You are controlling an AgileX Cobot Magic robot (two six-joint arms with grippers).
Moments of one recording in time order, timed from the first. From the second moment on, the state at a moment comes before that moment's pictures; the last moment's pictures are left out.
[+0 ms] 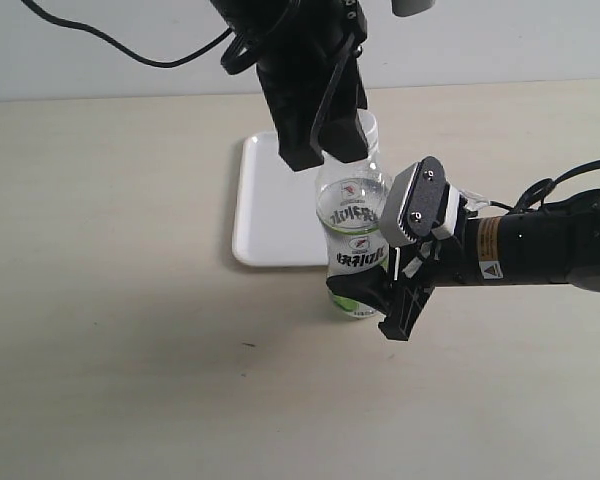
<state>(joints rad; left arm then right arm) -0.78 1.88 -1.77 -0.27 1.08 1.02 0.12 1.96 -0.65 -1.08 -0.80 0.27</state>
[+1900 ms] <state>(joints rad) -0.78 1.88 -1.77 -0.26 1.11 0.37 0.12 1.96 -0.65 -1.08 -0.80 0.27</state>
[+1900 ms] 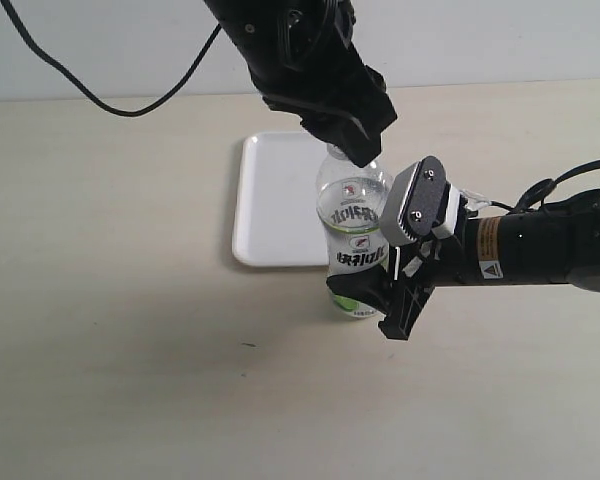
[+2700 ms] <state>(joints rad) -0.78 1.88 -1.77 -0.22 1.08 0.41 0.12 1.96 -0.65 -1.07 -0.80 0.27</state>
